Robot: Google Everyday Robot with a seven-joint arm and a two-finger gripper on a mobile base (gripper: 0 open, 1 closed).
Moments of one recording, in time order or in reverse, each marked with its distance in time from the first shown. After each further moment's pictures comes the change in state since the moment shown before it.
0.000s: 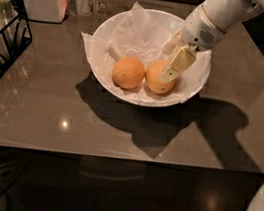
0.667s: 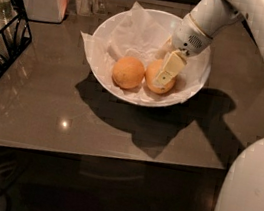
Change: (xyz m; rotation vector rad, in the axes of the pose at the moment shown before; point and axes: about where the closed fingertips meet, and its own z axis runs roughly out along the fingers) arm 0.002 -0.009 0.034 -0.093 -0.004 0.022
